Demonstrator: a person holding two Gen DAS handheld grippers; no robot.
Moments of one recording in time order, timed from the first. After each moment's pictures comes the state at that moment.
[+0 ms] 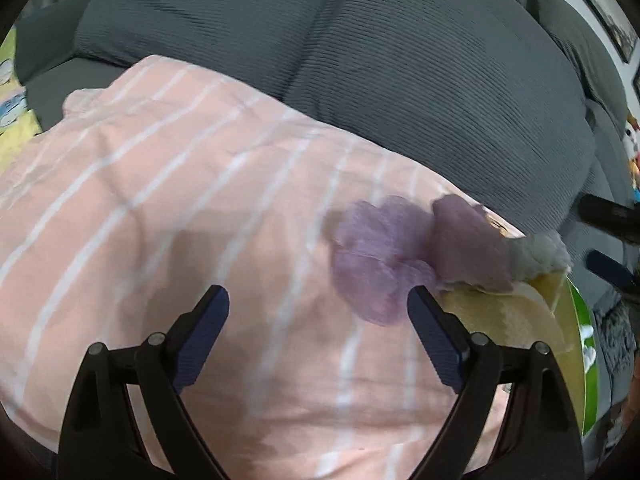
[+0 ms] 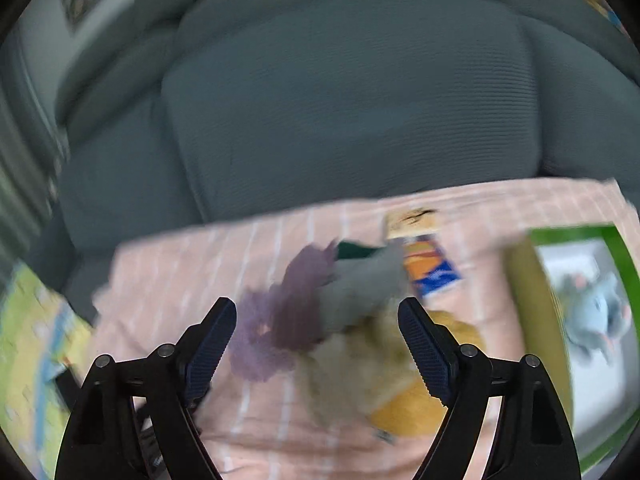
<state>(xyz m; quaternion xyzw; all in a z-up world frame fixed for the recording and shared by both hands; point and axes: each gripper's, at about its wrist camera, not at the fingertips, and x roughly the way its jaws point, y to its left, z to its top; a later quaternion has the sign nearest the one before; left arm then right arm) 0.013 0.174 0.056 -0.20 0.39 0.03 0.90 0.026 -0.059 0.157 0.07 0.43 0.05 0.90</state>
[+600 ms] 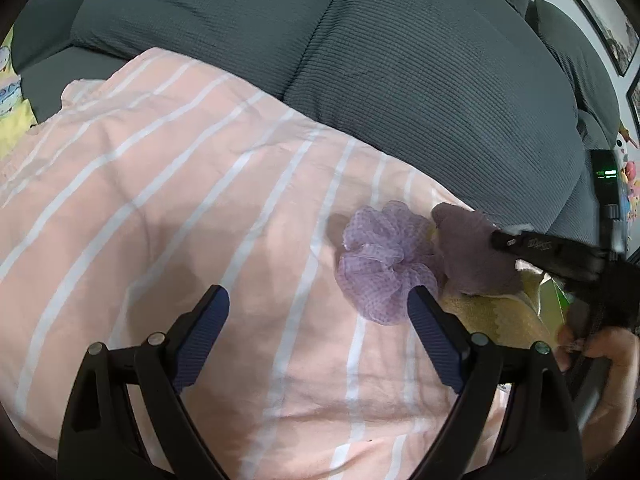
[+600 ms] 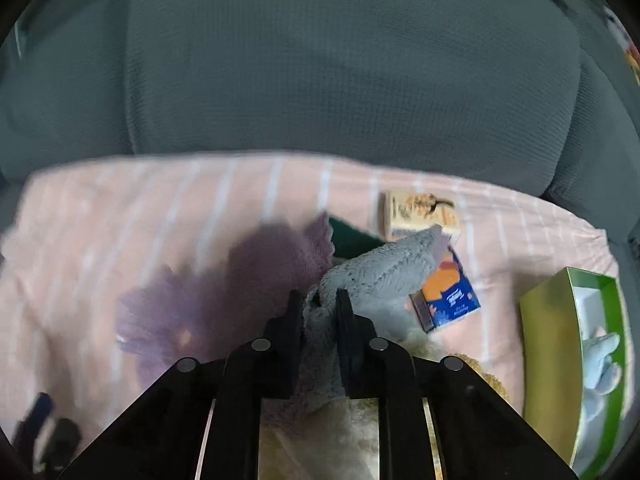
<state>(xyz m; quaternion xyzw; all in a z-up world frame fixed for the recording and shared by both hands) 0.007 0.190 0.054 -0.23 0.39 0.01 0.89 0.094 -0.028 0.087 -0.04 0.47 -0.02 0.88</state>
